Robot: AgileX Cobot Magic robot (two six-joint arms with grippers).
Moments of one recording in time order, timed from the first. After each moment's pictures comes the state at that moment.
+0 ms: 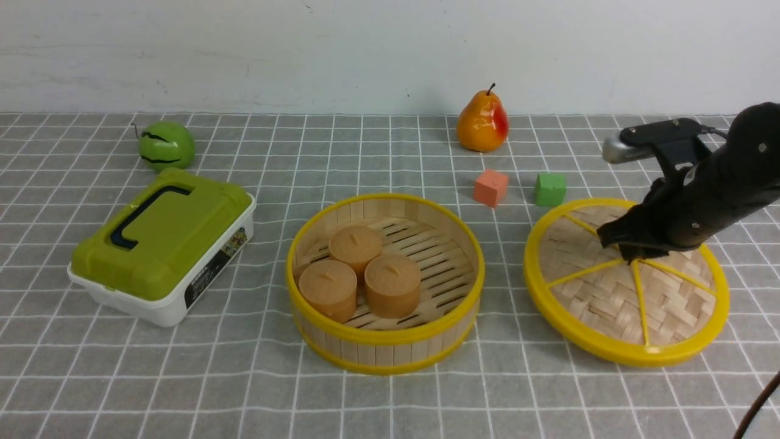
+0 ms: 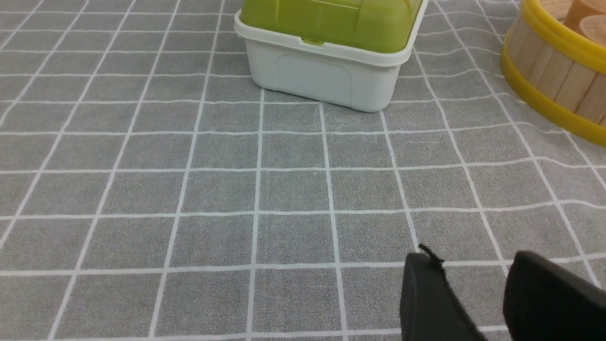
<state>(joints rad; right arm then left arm) 0.10 1.81 -1.26 0.13 0.56 -0.13 -0.05 -0.01 0.03 0.01 0.38 -0.08</state>
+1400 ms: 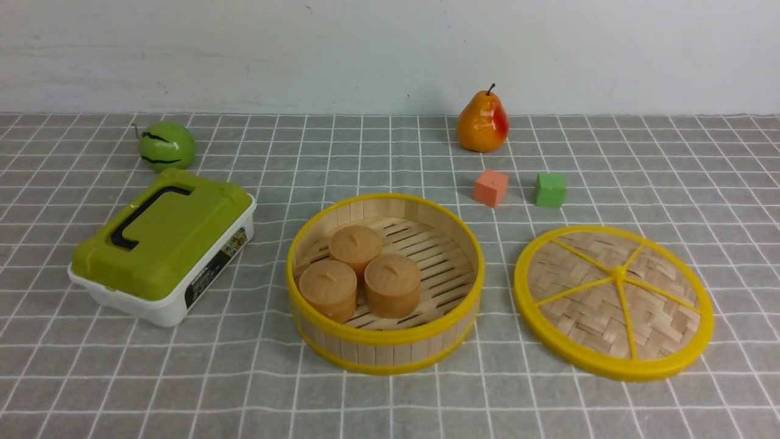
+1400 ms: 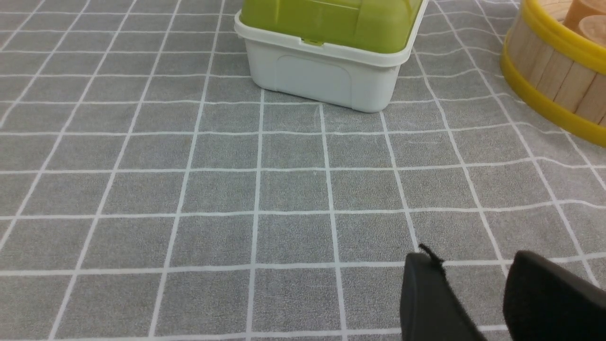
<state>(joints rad) 0.10 0.53 -0.85 0.18 0.67 -0.21 -0.05 -0.01 0.03 0.01 0.38 -0.08</state>
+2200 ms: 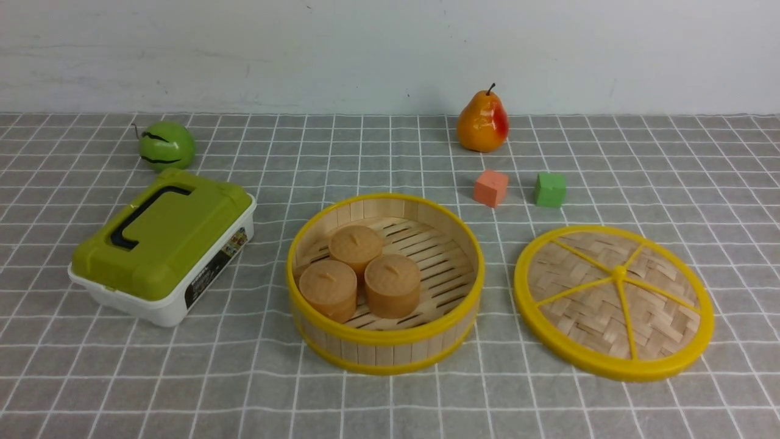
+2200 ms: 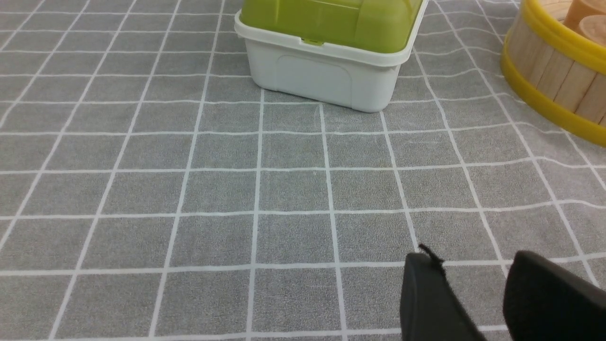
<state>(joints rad) 0.10 0.44 -0.70 0.11 0.65 -0.21 -0.05 -0.01 0.03 0.01 0.38 -0.08</state>
